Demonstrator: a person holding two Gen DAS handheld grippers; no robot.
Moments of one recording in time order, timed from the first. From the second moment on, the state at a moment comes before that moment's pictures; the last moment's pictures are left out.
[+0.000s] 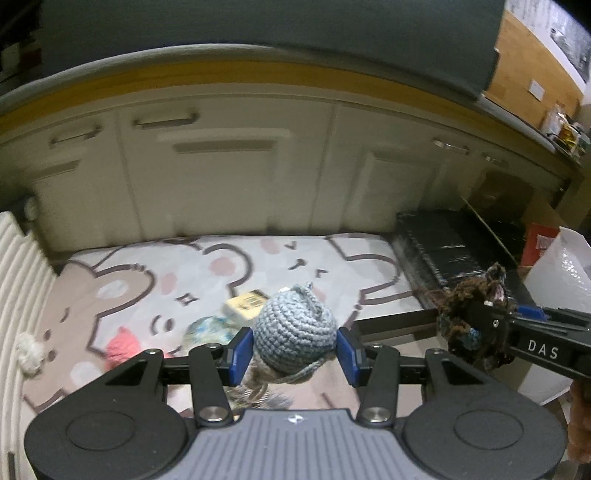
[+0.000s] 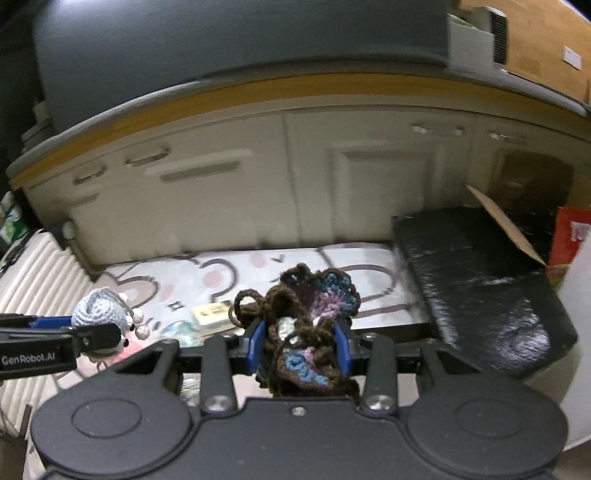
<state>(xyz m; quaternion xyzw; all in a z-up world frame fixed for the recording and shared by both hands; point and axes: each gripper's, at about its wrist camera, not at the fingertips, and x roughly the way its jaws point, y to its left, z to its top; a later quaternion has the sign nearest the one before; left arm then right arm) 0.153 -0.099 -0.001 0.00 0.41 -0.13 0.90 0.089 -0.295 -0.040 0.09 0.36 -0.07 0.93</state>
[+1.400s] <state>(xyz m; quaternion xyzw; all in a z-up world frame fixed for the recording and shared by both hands) 0.202 -0.231 -0.102 -0.02 0.53 -0.27 0.81 0.101 -0.389 -0.121 0.15 0.47 -0.17 0.85</state>
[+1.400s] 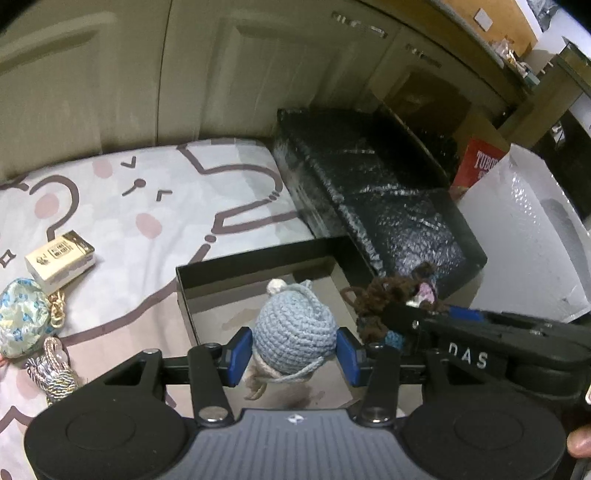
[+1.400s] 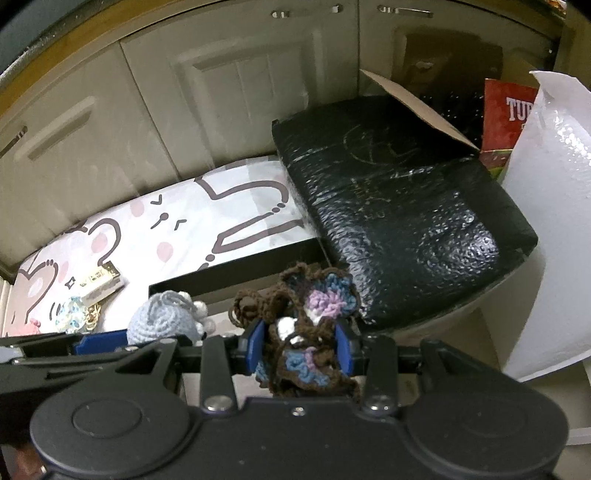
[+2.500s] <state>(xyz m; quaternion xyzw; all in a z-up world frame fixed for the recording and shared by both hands) 0.196 -0.208 -0.102 0.02 0.54 -0.21 0.82 0.086 -0.395 -0.119 0.16 0.47 -0.22 0.84</state>
